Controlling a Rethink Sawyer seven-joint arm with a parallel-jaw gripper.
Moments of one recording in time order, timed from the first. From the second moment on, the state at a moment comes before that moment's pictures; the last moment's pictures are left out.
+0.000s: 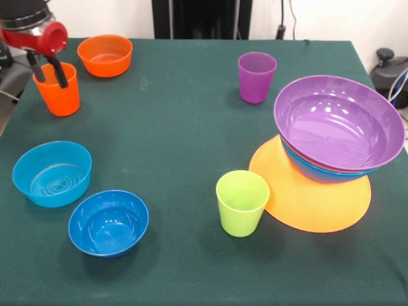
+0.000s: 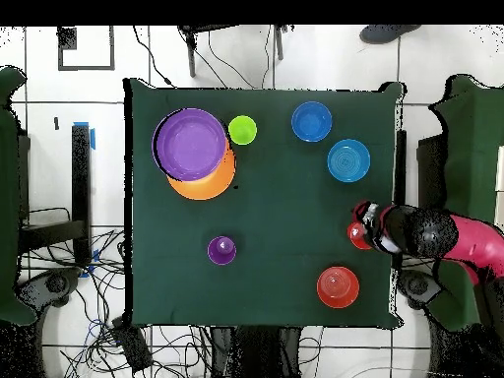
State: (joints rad) arm -1.18 -0.54 0.69 1.62 -0.69 0.80 2.06
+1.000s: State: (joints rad) arm -1.27 -0.53 0.68 1.68 -0.69 0.79 2.06
